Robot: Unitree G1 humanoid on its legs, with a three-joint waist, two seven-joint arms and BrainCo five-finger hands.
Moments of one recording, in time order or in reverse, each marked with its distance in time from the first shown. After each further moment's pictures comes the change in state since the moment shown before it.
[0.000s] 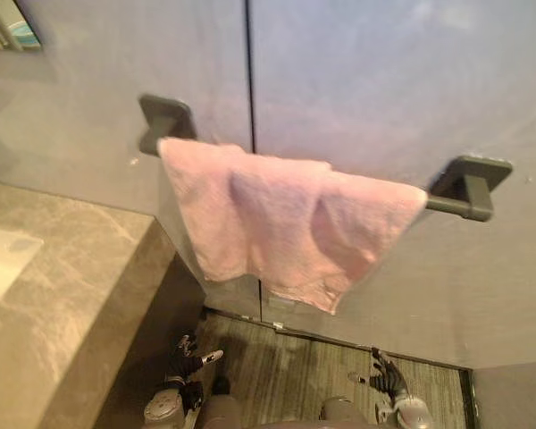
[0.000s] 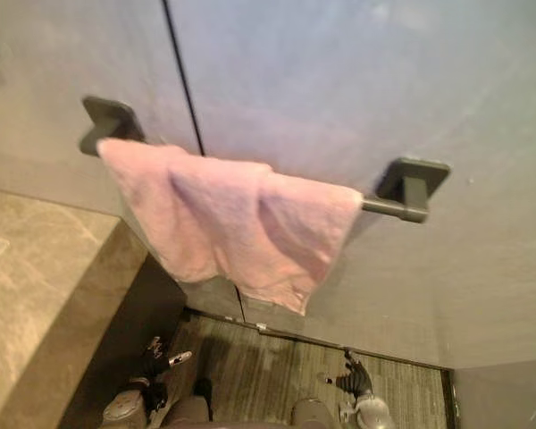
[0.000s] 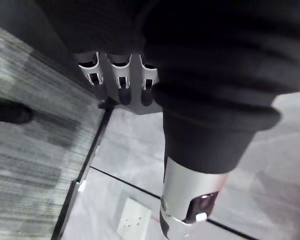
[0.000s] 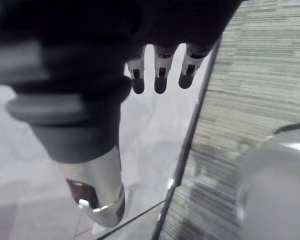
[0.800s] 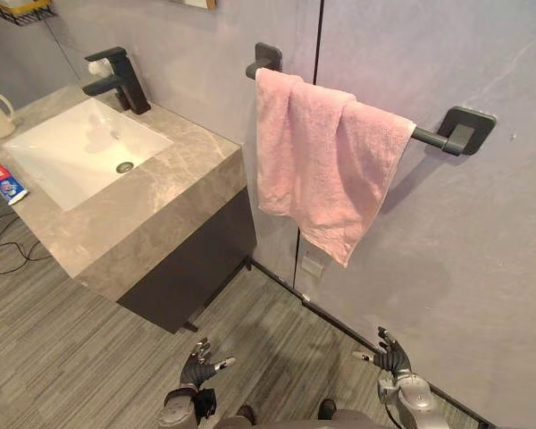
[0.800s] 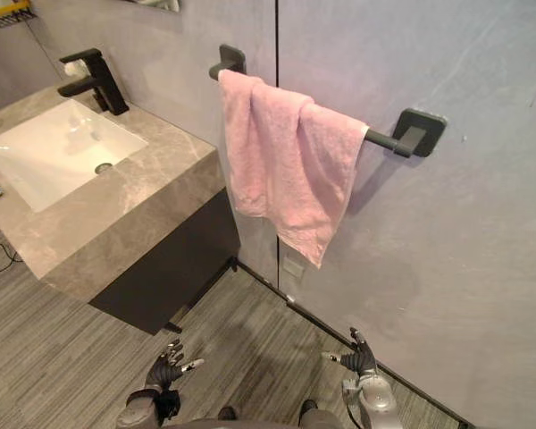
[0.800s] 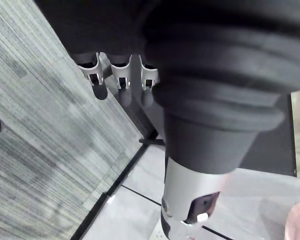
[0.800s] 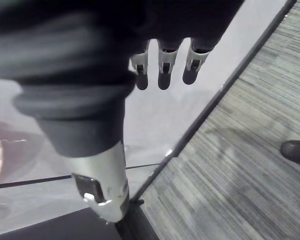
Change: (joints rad) left arm 0.028 0.019 -0.077 -0.003 0.006 0.014 -0.002; right arm -0.012 0.033 -0.052 0.084 0.032 0.003 -0.044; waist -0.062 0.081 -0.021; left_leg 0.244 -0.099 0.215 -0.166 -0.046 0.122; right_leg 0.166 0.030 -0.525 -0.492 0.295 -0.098
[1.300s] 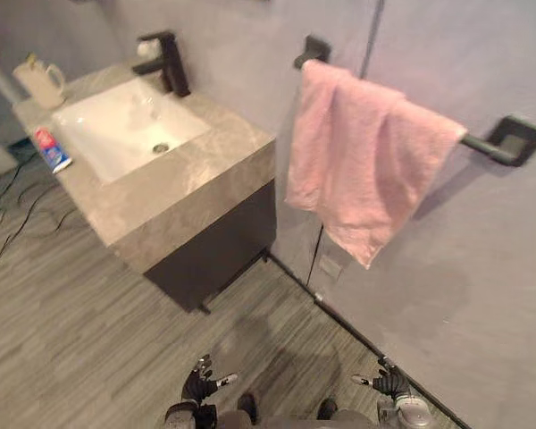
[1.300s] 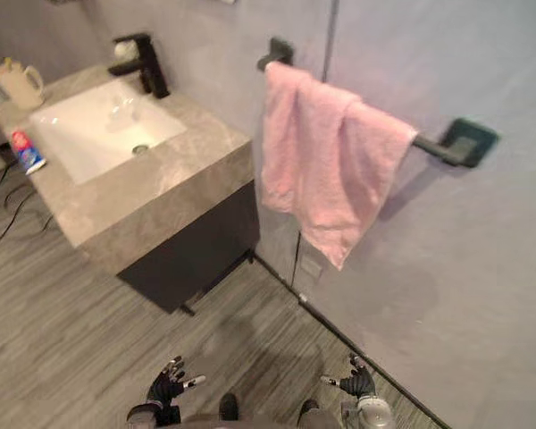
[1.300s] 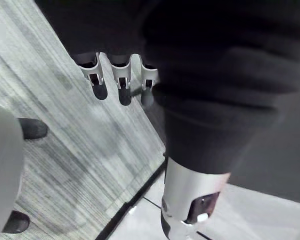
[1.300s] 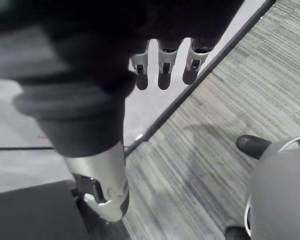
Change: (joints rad) left arm -0.004 -0.007 -0.010 0.017 0.002 0.006 0.004; right arm -0.020 -0.004 0.004 0.075 0.020 0.015 -0.003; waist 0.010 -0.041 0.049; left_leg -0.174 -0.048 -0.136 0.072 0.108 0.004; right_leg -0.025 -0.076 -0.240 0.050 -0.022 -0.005
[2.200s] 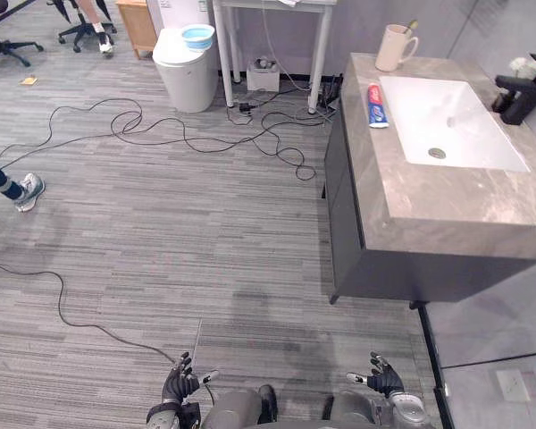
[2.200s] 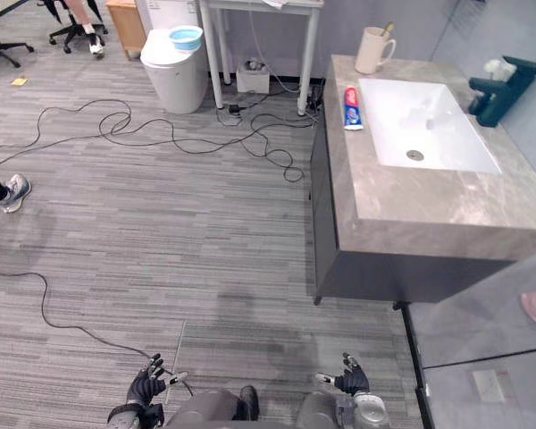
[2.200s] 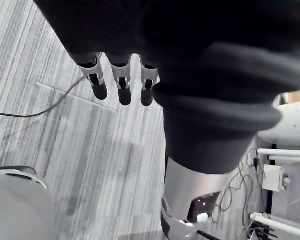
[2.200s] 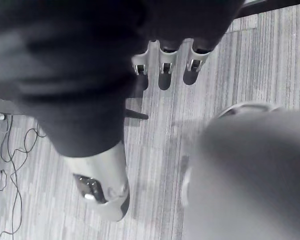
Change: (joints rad) left arm 0.010 0.050 0.026 -0.011 -0.025 -0.002 0.036; right arm -0.002 0.009 0.006 0.043 0.030 0.001 0.023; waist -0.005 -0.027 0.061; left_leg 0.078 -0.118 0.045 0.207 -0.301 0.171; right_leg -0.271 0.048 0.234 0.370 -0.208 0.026
